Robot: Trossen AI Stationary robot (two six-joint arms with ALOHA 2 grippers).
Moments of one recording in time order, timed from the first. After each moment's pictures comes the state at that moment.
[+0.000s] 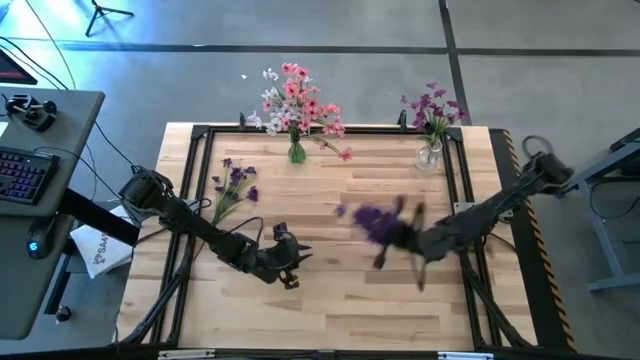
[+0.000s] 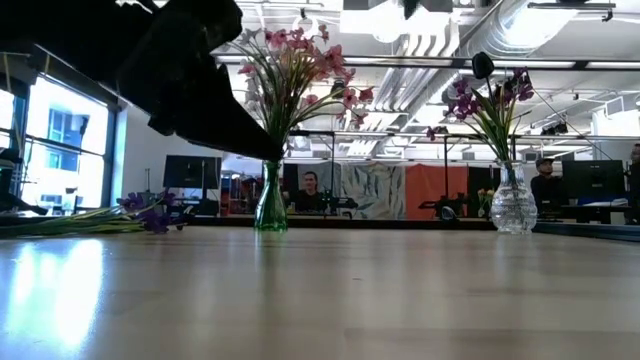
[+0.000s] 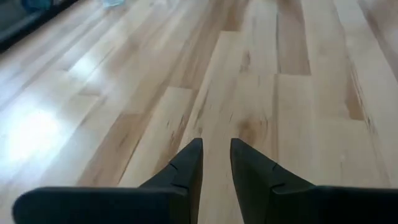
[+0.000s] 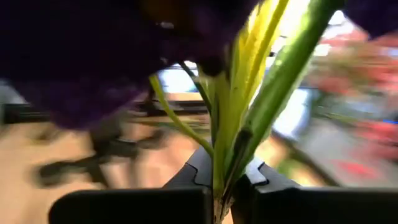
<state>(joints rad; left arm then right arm) -0.50 1.71 0.76 0.31 -0.70 -0.33 0.53 1.32 0.82 0.31 0.86 0.00</state>
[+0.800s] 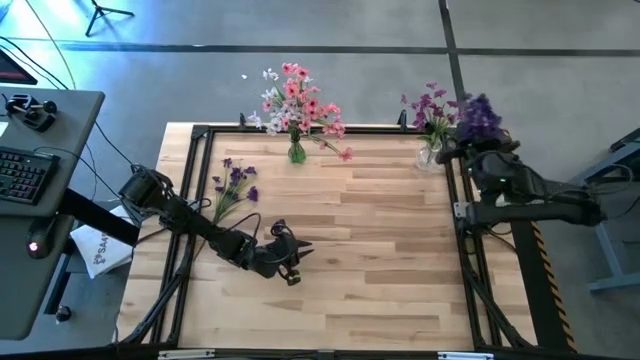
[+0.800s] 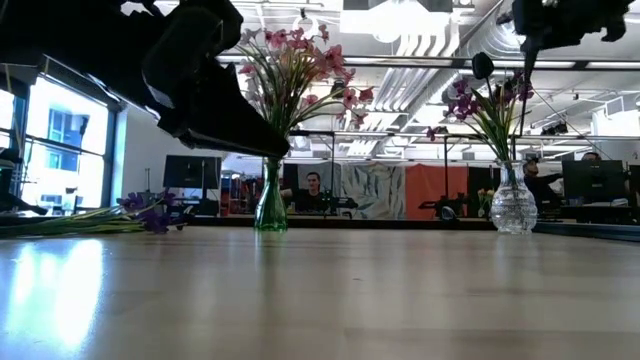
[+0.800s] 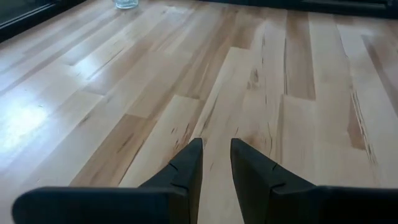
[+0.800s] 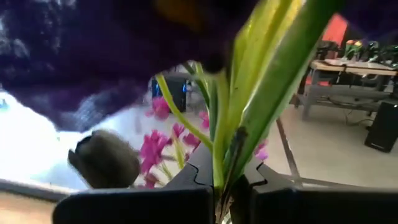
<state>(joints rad) -0.48 1.71 0.71 0.41 -0.70 -0.41 -0.06 0.47 0.66 -0.31 1.30 0.08</state>
